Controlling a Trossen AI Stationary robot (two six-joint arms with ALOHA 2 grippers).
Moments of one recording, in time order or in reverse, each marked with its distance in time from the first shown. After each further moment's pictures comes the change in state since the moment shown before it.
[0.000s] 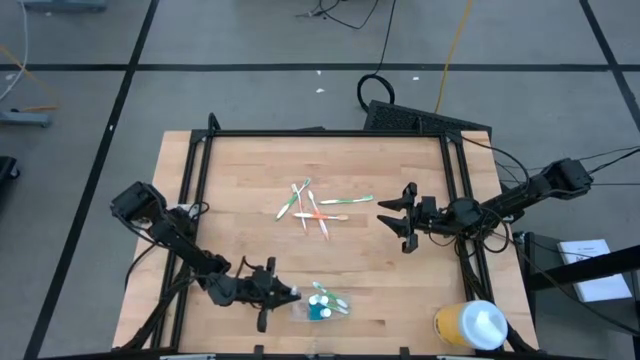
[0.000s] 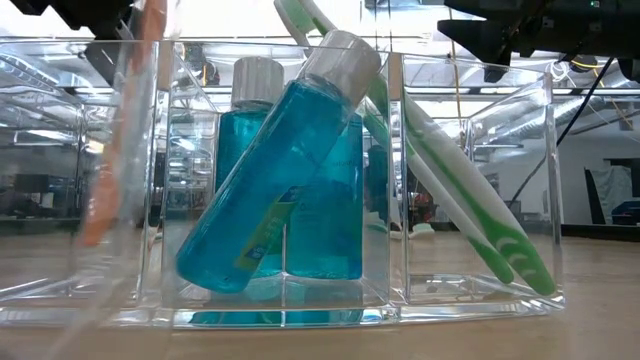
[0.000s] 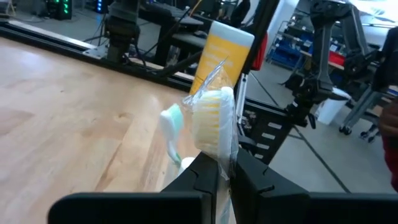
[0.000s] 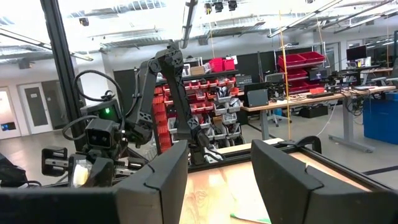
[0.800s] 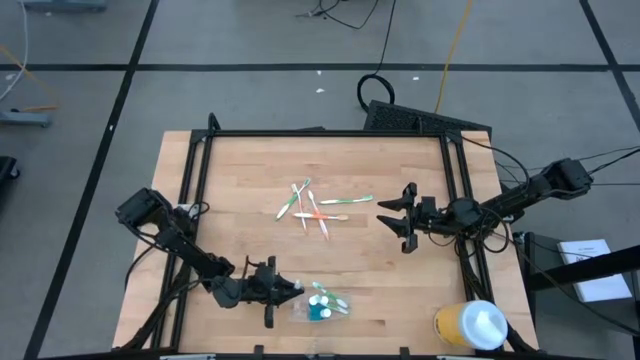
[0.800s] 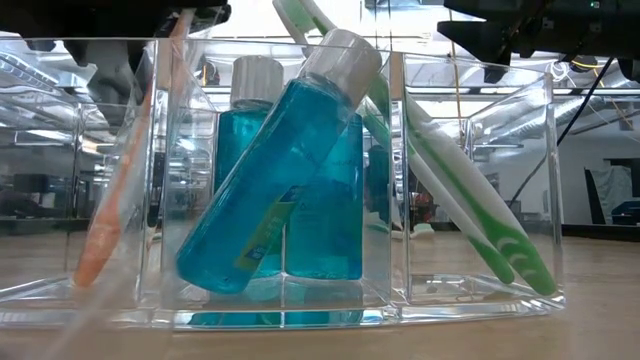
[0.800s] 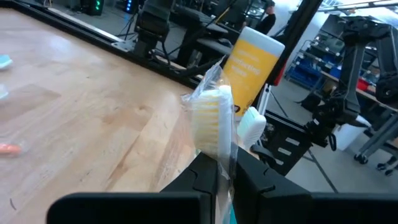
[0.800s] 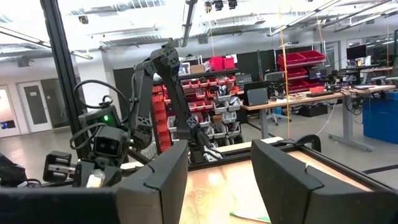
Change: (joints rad) left arm 0.004 0.080 0.001 0.022 -0.076 -0.134; right arm 0.000 0.000 0.000 -0.007 0.000 0.000
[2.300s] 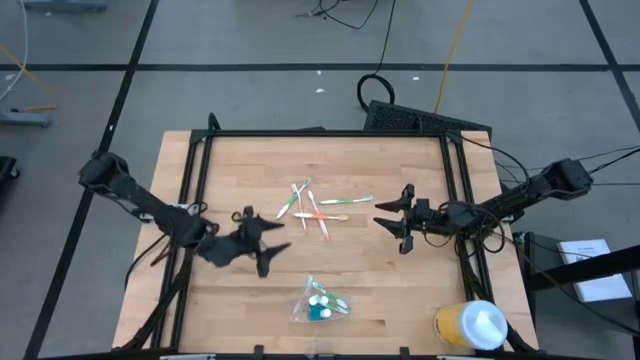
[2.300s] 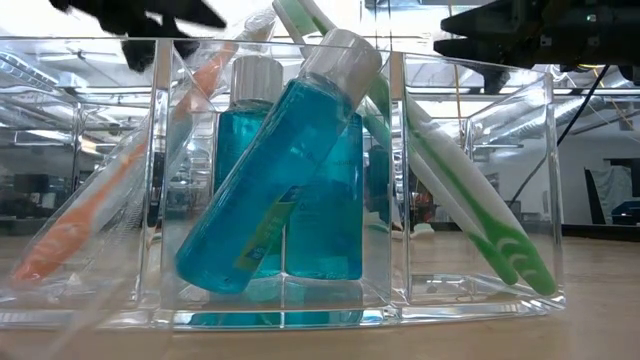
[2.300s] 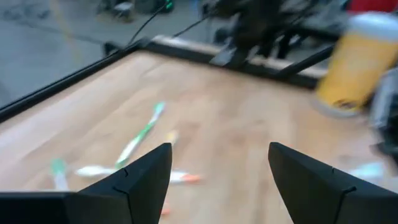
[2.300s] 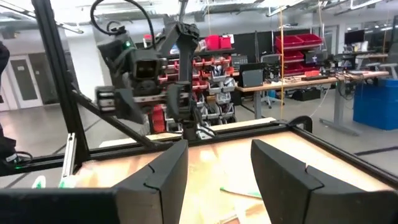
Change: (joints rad) left arm 0.209 -0.593 -0.002 -0.861 -0.059 0.112; right arm -0.011 0.001 0.000 -0.106 0.001 0.007
